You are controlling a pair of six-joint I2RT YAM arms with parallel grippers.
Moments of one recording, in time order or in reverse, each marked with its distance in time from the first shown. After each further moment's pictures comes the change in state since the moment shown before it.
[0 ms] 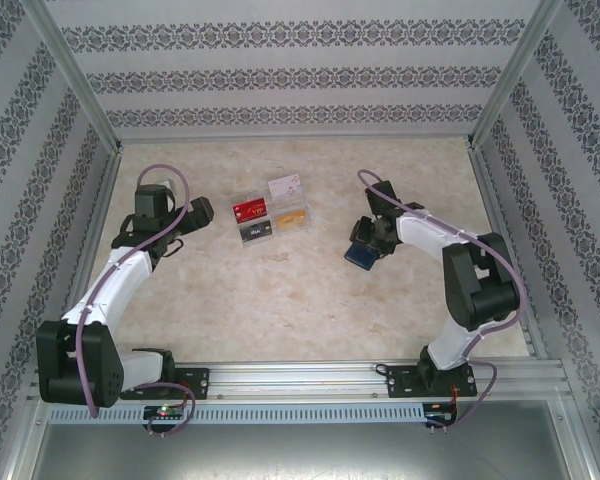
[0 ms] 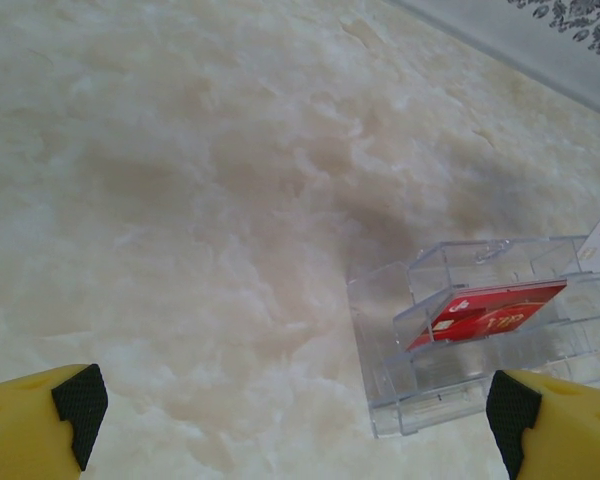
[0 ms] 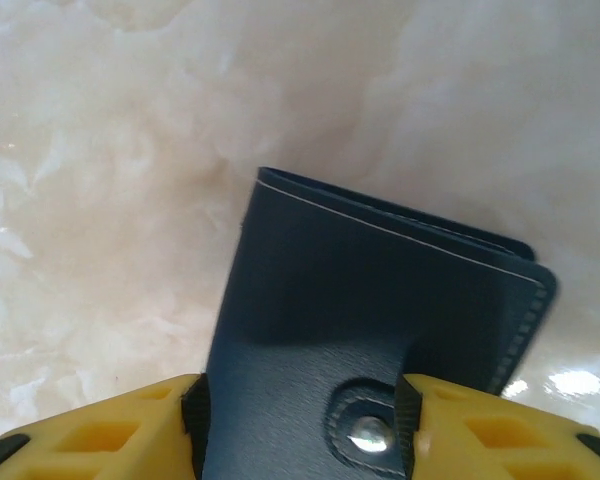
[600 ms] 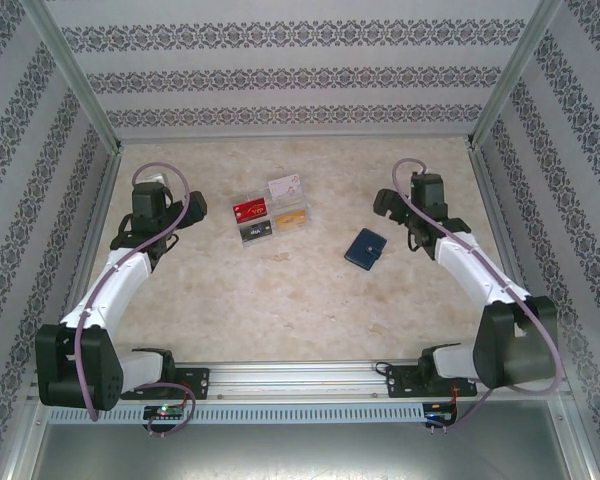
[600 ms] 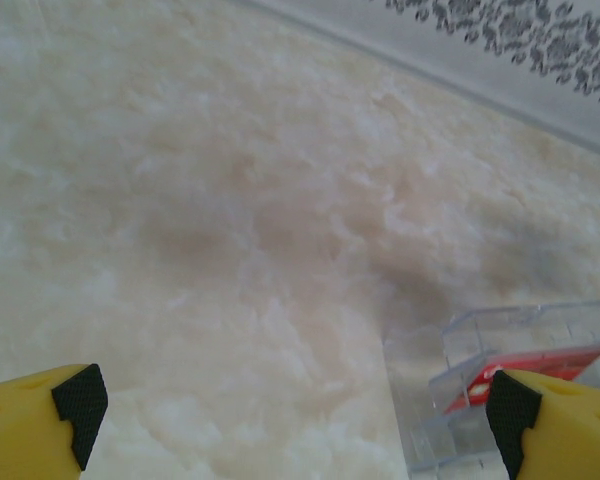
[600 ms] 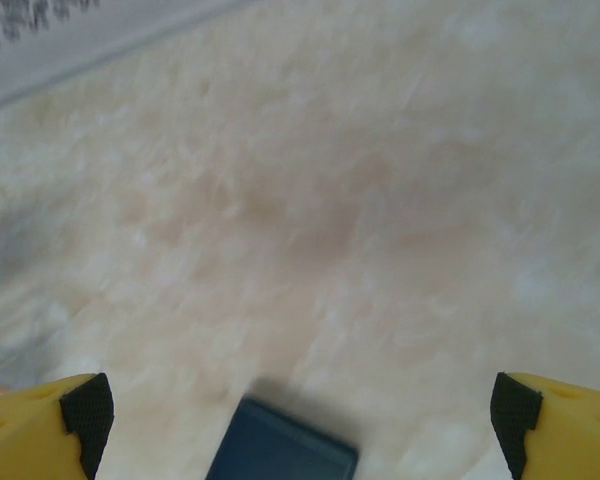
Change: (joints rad) left arm 0.000 -0.022 0.000 0.046 -0.121 0.040; right arm -0.153 -0.365 -0.143 0.240 0.093 -0.198
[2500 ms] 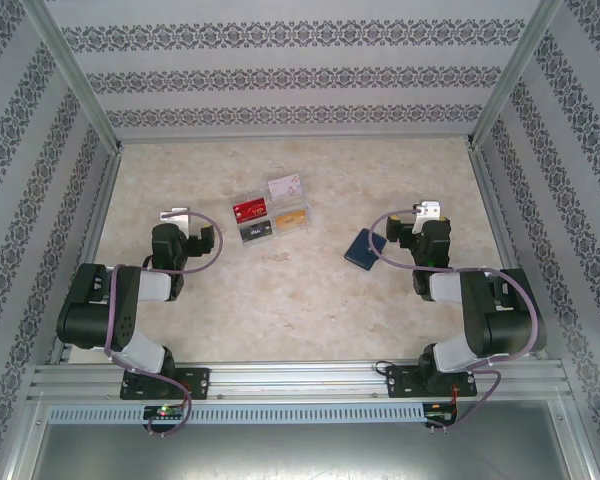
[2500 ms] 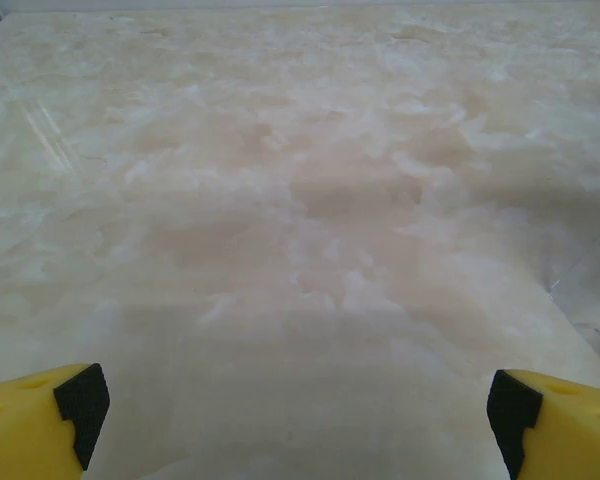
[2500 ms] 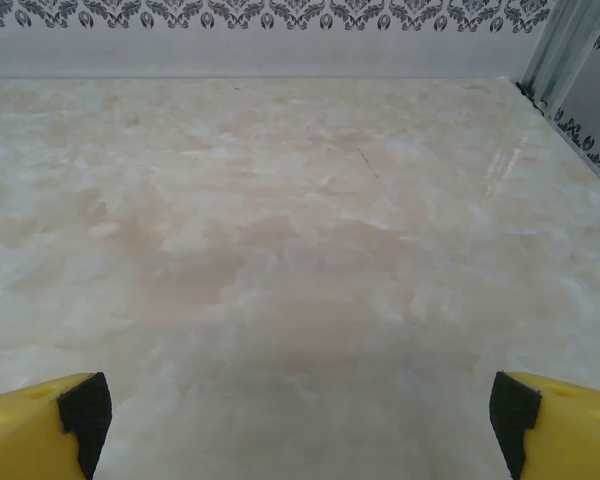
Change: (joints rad) left arm 0.000 0.331 -0.436 0.959 -0.051 0.377; right arm -0.121 0.144 -0.528 1.064 0.050 -0.446
